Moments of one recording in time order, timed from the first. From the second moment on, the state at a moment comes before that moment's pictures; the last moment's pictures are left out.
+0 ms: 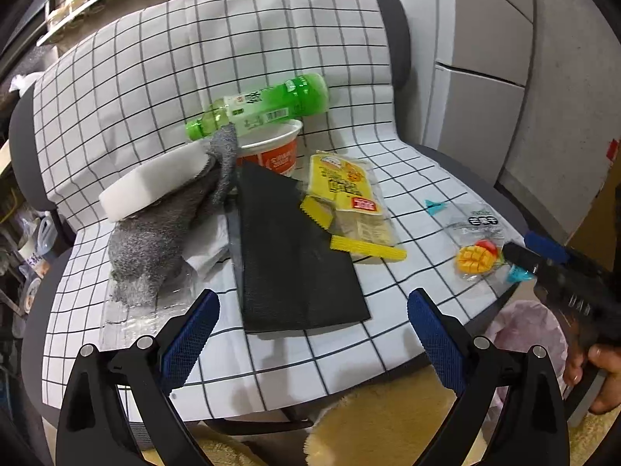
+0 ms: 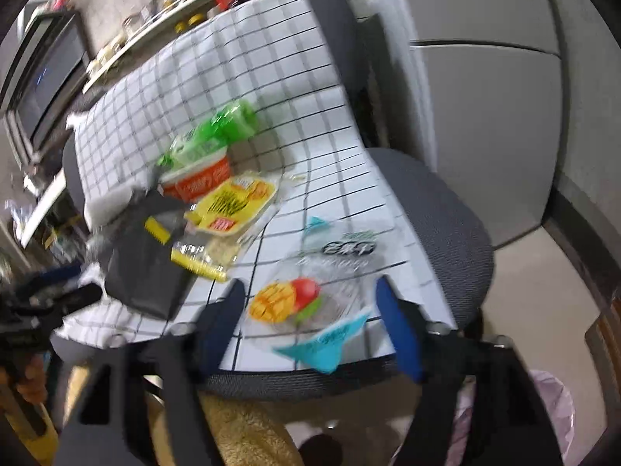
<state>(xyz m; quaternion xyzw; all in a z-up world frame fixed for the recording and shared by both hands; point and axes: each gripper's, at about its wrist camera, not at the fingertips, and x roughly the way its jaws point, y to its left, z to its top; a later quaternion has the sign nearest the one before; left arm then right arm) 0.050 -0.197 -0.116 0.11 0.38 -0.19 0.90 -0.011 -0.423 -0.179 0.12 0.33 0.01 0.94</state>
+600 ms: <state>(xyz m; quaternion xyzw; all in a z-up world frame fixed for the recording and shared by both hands) 0.059 -0.186 -0.134 0.10 0.40 -0.18 0.89 -0.019 -0.430 -0.204 0.20 0.34 -0.03 0.92</state>
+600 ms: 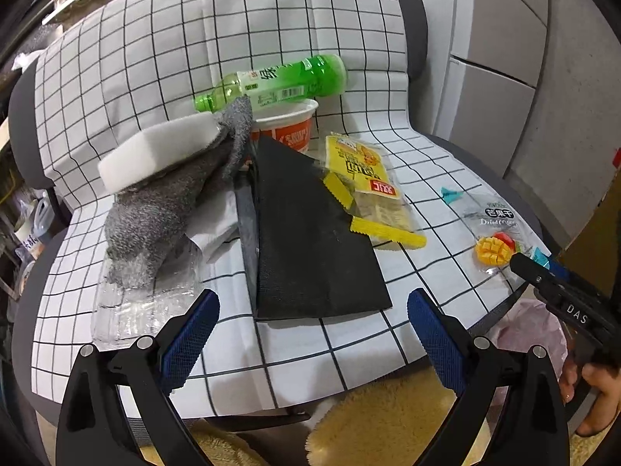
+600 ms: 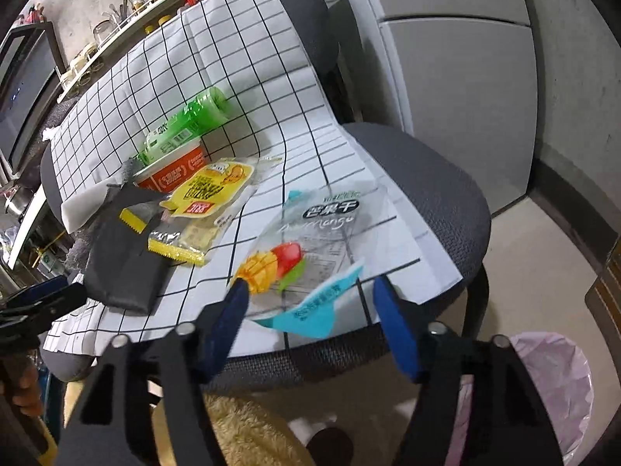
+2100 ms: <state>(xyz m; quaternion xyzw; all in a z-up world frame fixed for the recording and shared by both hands) 0.152 -0.237 -0.140 0.03 0.40 -0.22 0.89 -0.022 -0.419 -0.146 0.11 0.25 -0.04 0.96</state>
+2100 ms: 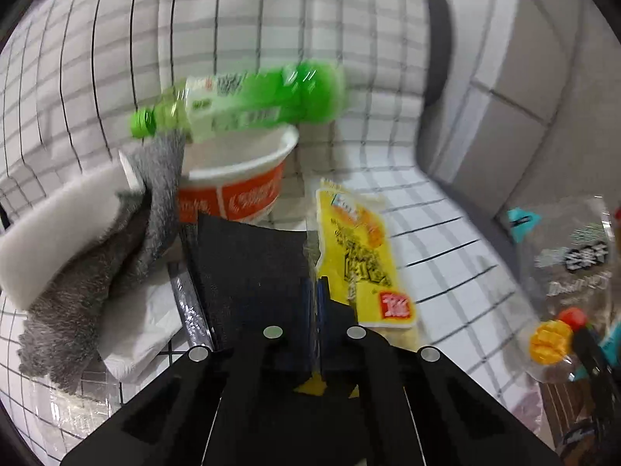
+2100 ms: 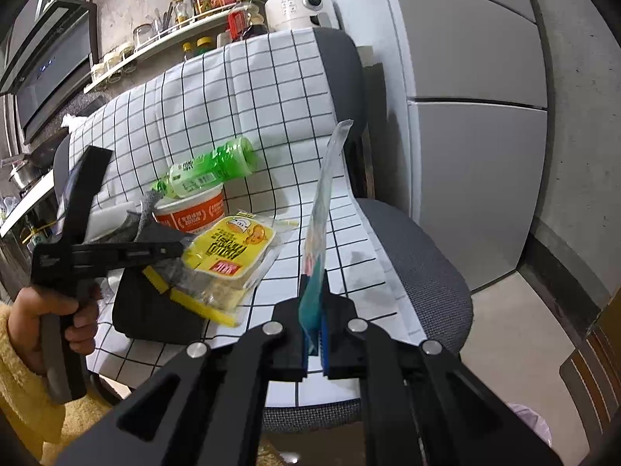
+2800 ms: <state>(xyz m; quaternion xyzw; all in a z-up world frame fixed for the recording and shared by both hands) 0.030 -0.209 -0.041 -0.02 0.23 -0.40 0.89 -0.112 -0.440 -0.099 0.11 0.21 -0.13 0.96</state>
